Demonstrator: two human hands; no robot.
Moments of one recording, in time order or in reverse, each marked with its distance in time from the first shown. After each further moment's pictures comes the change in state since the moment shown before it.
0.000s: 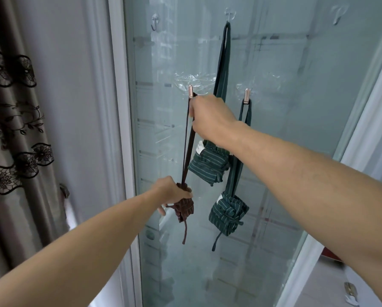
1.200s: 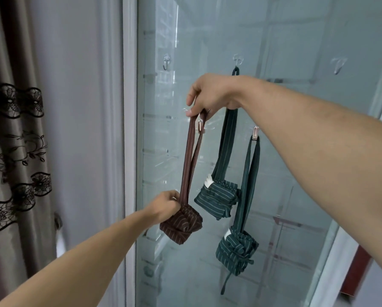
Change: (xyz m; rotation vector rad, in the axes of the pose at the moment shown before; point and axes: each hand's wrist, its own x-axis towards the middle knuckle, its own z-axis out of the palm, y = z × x) left_hand 0.014 -0.012 -0.051 -0.278 -0.030 0.334; right_hand 0.083 -0.011 -0.101 0.486 -0.325 0.102
